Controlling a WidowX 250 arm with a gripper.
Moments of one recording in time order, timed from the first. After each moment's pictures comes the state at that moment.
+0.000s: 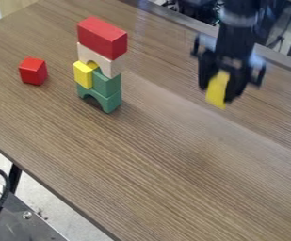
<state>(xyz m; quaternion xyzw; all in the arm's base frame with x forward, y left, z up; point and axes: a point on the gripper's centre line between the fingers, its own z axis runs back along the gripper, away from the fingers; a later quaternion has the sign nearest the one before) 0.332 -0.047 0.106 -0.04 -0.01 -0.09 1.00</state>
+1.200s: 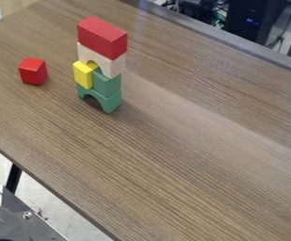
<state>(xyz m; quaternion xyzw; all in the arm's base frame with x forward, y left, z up) 0.271 0.055 0.215 -0.06 -0.01 -0.09 0.99</state>
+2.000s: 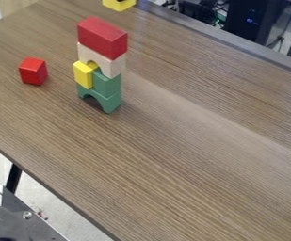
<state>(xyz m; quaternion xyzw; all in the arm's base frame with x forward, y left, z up) 0.287 0.088 0.184 -0.02 0.01 -0.01 1.00</state>
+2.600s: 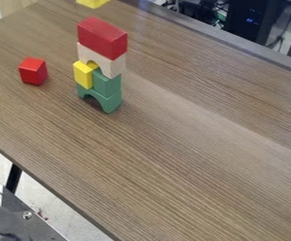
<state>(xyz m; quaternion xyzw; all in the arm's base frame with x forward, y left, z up) 0.277 0.113 0.180 -0.02 0.01 0.04 1.00</state>
